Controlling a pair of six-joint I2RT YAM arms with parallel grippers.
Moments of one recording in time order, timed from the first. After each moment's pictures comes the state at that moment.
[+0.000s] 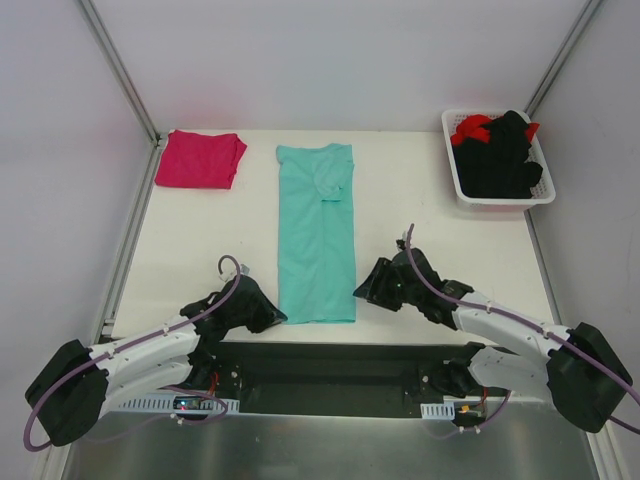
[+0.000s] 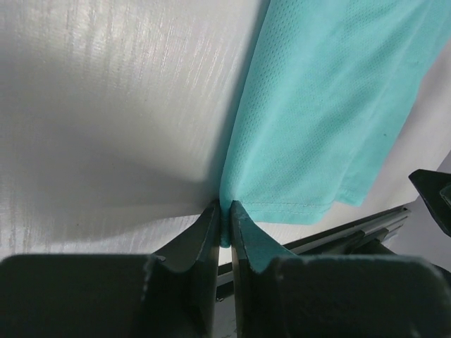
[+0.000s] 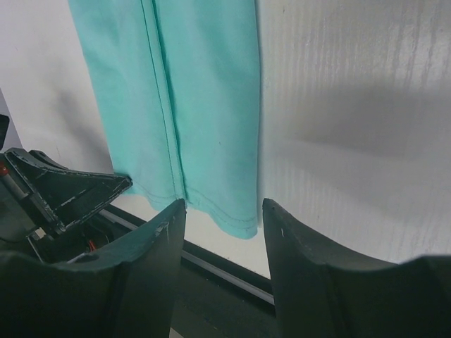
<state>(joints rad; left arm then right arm) -0.75 0.86 0.19 -0.18 0.04 -1.31 0.76 1.07 0.46 -0.17 -0.07 1.02</state>
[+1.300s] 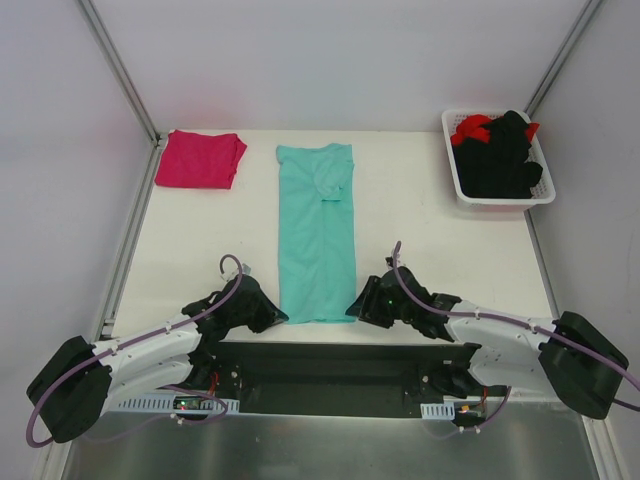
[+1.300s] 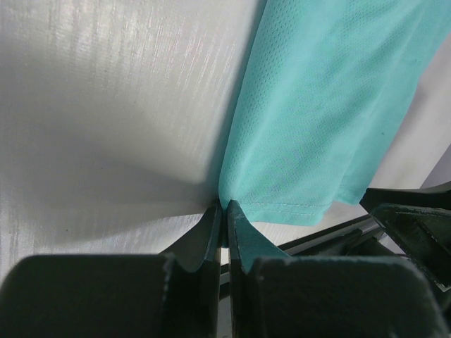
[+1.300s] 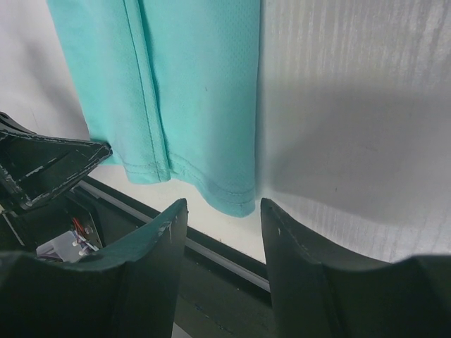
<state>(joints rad) -0.75 0.89 0.19 -0.15 0.04 -1.31 0.92 1.11 0.36 -0.04 -0.03 1.14</state>
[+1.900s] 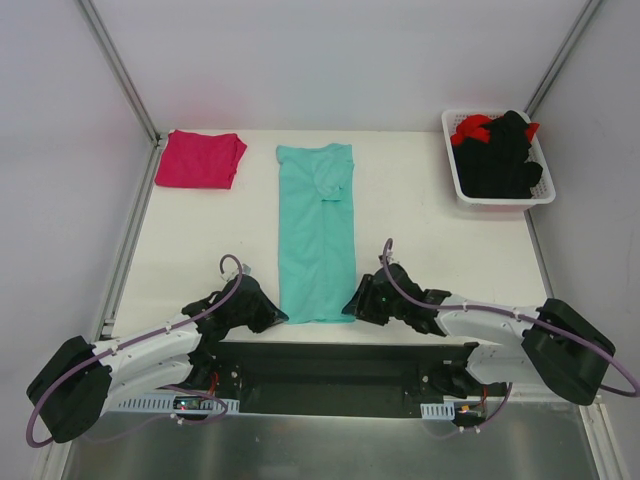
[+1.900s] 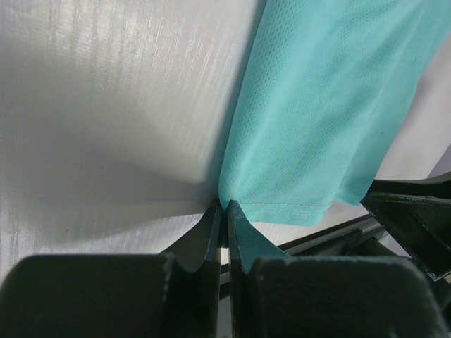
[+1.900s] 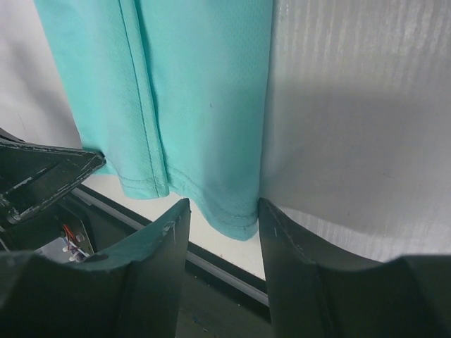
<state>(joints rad) -0.75 0.89 0.19 -0.15 0.04 -1.31 0.92 1.22 0.40 0.00 -0.03 1.12</state>
